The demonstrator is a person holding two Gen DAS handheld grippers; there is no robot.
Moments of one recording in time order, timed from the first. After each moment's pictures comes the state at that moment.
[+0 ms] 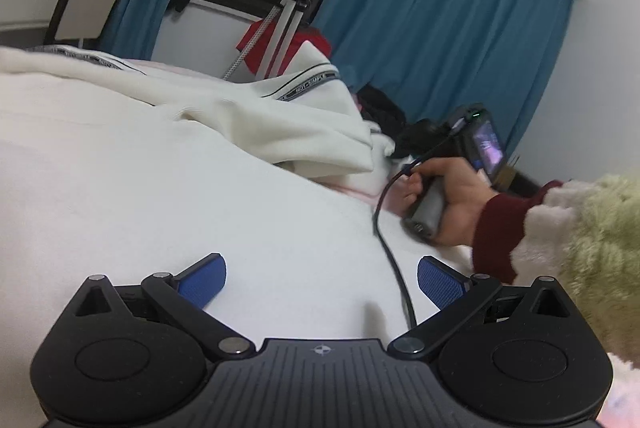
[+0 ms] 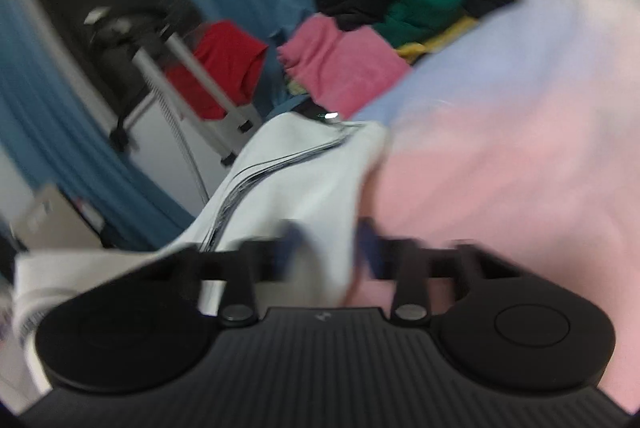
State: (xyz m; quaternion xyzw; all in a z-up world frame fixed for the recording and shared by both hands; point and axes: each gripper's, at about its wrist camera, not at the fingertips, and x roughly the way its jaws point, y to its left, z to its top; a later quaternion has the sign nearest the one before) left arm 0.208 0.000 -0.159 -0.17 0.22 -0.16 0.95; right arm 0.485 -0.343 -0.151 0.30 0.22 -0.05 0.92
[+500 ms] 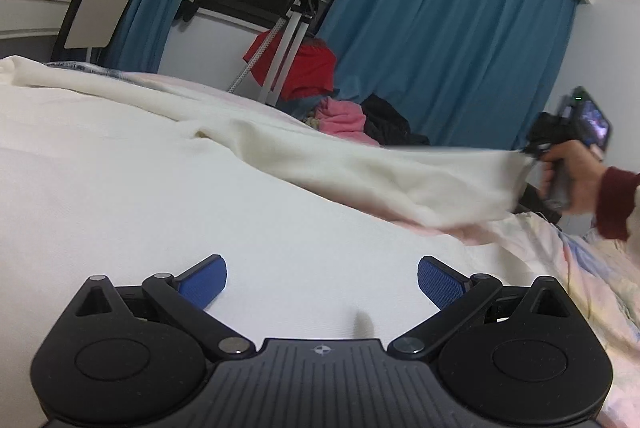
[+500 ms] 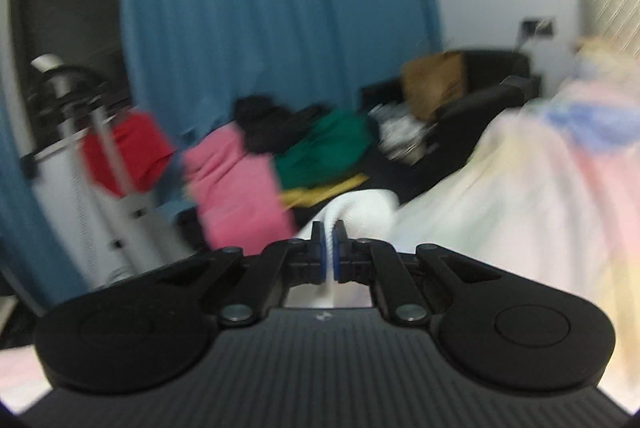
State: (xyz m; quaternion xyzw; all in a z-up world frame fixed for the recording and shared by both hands) left arm 0.194 0.003 -0.142 -0.16 0.21 -0.14 0.95; right arm 0.413 -0.479 -0.007 0.14 0.14 -0.23 0.95
